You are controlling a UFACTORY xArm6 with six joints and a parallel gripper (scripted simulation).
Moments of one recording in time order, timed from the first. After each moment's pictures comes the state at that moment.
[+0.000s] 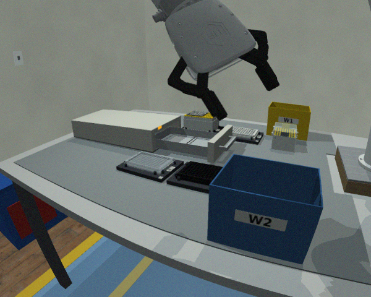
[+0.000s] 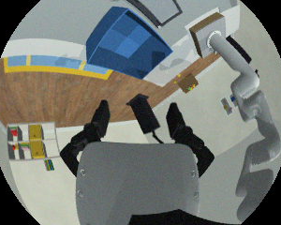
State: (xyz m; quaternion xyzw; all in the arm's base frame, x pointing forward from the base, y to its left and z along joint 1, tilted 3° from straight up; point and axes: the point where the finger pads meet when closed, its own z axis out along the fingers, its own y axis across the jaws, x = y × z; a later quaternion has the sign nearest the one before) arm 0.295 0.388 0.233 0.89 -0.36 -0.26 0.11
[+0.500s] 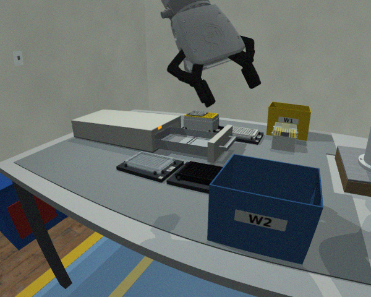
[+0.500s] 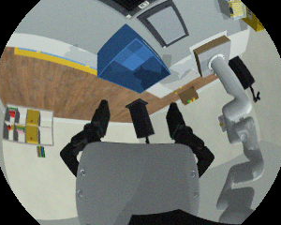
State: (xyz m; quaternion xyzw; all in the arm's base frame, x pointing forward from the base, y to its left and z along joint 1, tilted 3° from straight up) arm 0.337 0.342 0.234 0.92 -0.31 -0.23 0.05
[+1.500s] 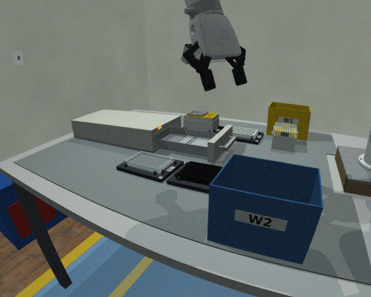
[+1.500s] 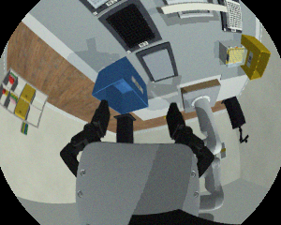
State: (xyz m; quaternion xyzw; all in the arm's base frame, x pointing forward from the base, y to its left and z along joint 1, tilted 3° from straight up) arm 0.394 0.242 0.232 0.97 -0.19 -0.15 -0.02
